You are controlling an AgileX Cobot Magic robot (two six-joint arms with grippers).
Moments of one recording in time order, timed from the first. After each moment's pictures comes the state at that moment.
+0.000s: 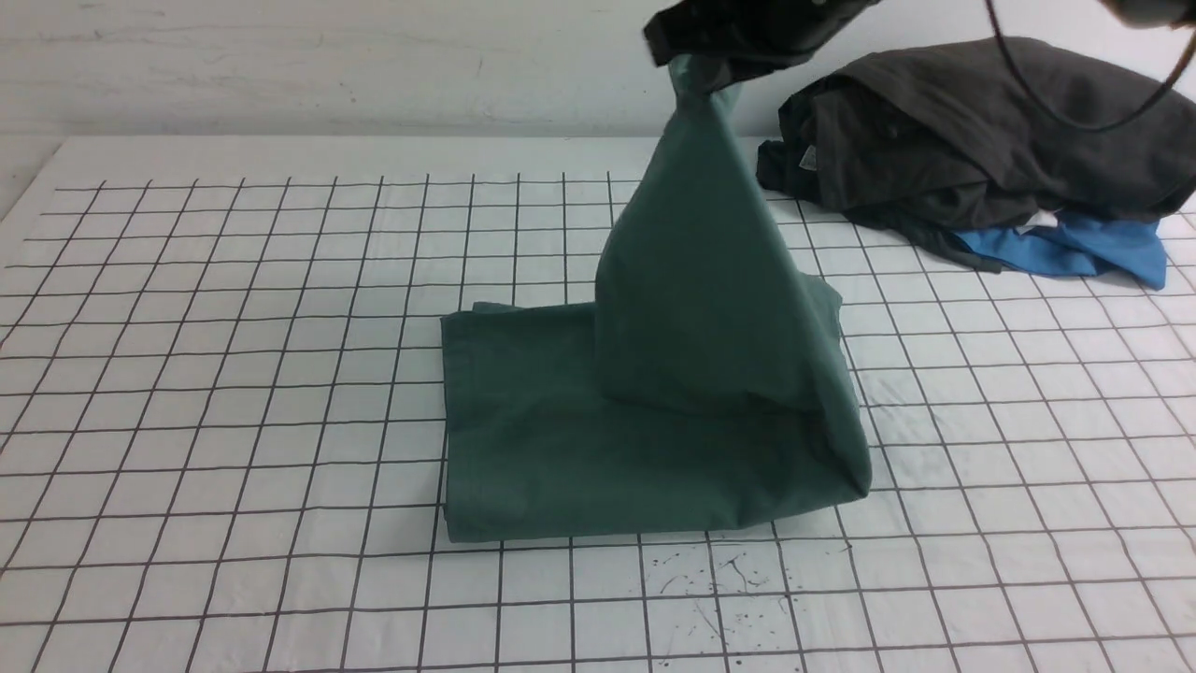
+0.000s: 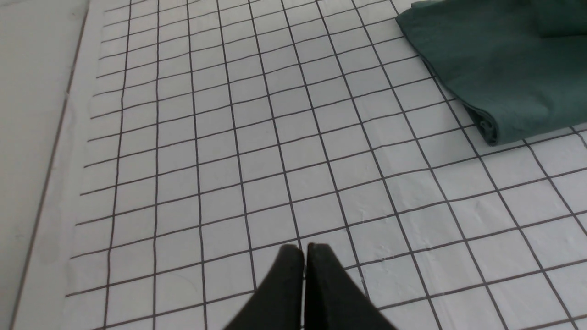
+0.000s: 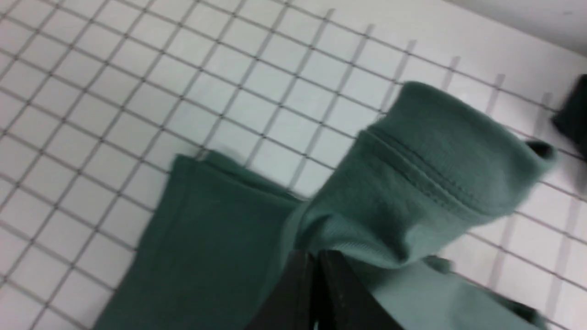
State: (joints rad) right arm 0.52 2.05 -2.23 0.11 1.17 -0.08; left arm -0.32 0.24 -0.67 0.24 1.10 -0.10
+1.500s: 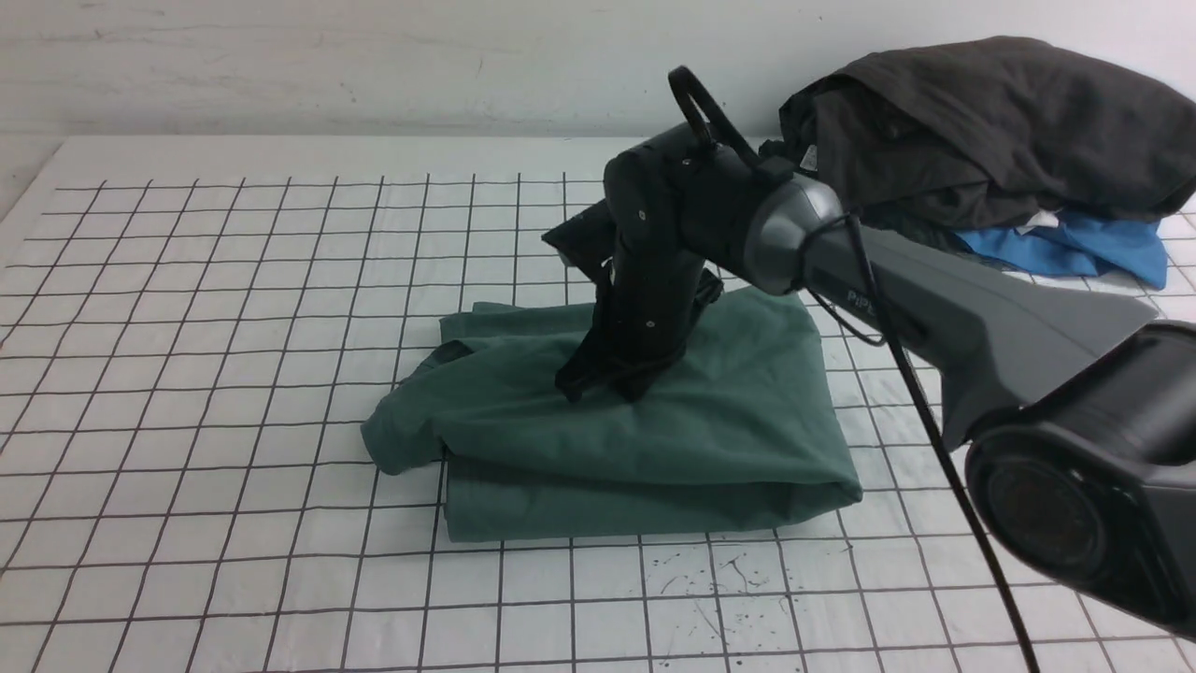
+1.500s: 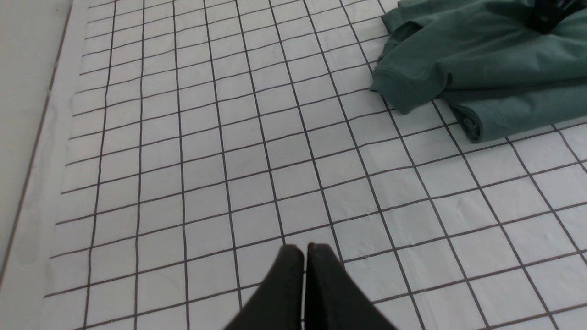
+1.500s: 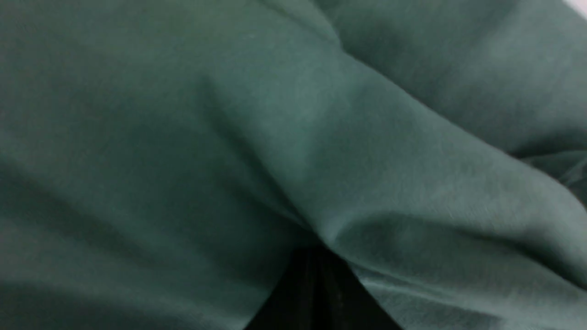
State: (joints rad) right arm 0.61 2.43 -2.21 -0.04 1.23 -0.11; left arm -0.32 0.24 -0.67 0.20 1.10 -0.10
